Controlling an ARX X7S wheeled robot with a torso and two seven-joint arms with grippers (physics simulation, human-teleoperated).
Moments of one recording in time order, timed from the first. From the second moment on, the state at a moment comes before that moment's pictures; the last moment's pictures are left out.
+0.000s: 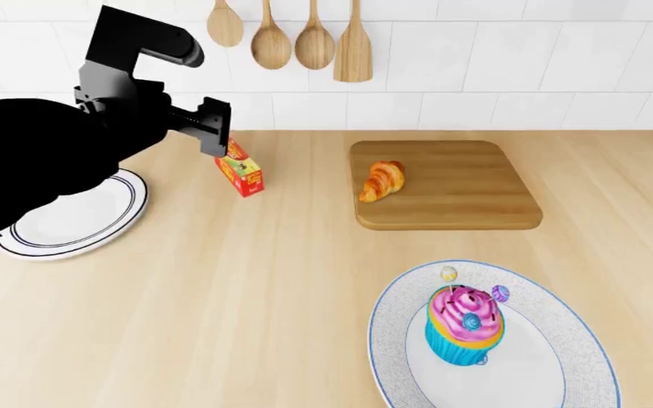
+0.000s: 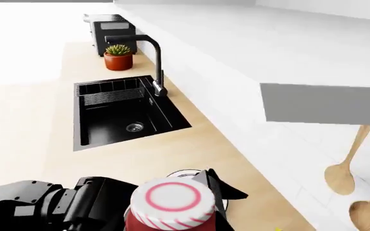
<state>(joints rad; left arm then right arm) -1.60 -0.68 1.33 -0.36 -1.37 -0.49 -0.19 2.10 0.08 -0.39 0.67 0.73 1.40 -0.71</state>
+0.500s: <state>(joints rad) -1.58 -0.69 1.32 -0.36 -1.36 -0.49 -0.19 2.03 0.11 -0.52 0.61 0.77 1.28 -0.71</state>
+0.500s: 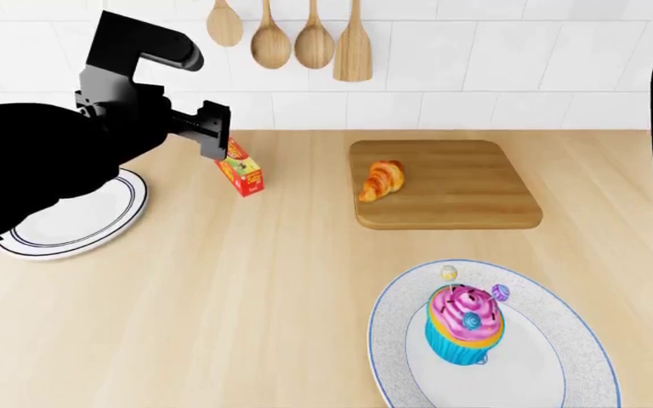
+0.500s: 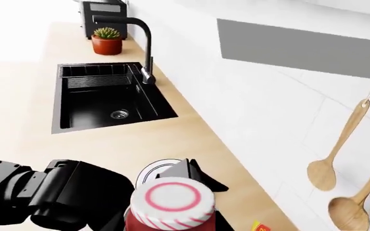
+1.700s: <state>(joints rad) -1.57 -0.68 1.31 -0.38 -1.36 -0.48 -0.18 1.93 0.11 -0.68 0.50 0.44 0.98 -0.67</state>
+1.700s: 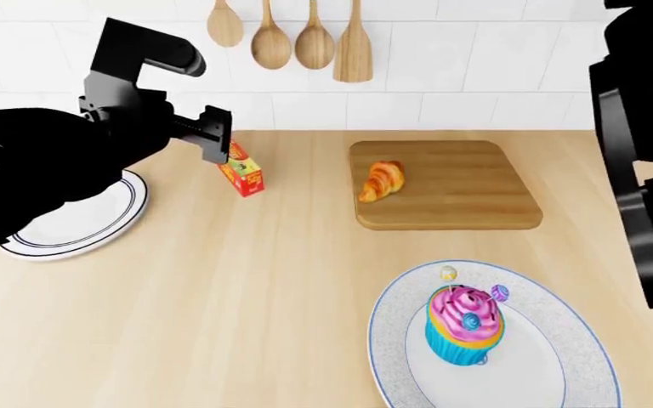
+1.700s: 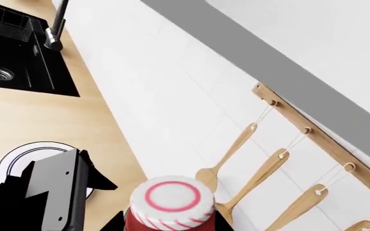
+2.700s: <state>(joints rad) -1.57 -0.69 1.30 -0.36 -1.36 -0.49 -0.19 1.55 0.43 -0.30 0.29 0.62 1.45 -0.23</state>
